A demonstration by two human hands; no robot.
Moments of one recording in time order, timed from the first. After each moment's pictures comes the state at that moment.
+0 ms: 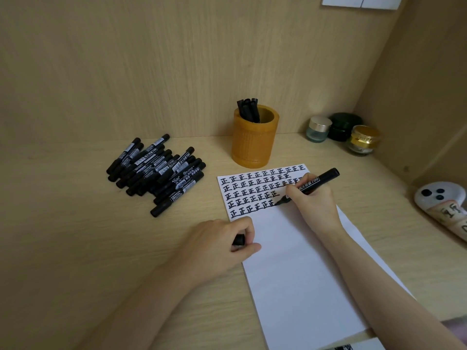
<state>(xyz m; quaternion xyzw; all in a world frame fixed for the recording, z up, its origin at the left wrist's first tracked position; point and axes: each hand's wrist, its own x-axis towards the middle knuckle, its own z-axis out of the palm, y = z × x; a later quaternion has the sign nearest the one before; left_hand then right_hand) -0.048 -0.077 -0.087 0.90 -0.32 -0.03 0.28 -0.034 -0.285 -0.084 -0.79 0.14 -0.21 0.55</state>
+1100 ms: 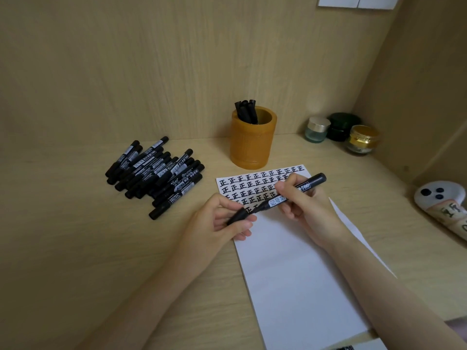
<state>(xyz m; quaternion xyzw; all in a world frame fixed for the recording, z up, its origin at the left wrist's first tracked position) -0.044 -0.081 -0.084 0.69 -0.18 -0.10 0.69 -0.049 -0.275 -0.069 -0.65 -0.02 -0.06 0.76</state>
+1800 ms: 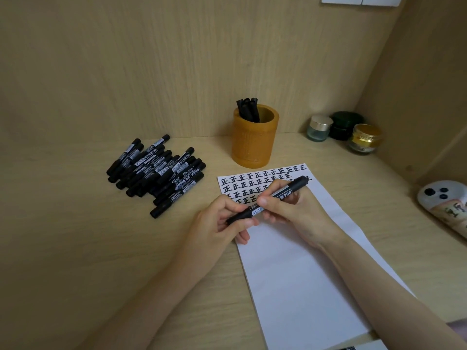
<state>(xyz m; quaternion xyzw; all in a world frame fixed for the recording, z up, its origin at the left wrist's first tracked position) -0.047 -0.084 -0.087 0.72 -0.21 -0.05 0.67 -0.052 -0.261 -0.066 -0.70 -0.07 0.00 0.72</state>
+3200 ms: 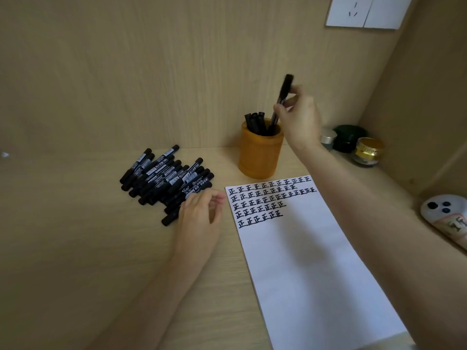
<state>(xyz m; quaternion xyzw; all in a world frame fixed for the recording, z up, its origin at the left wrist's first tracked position) -0.013 -0.067 -0.098 0.87 -0.14 0.19 0.43 0.085 -0.264 0.021 -0.85 0.07 -0.37 0.37</state>
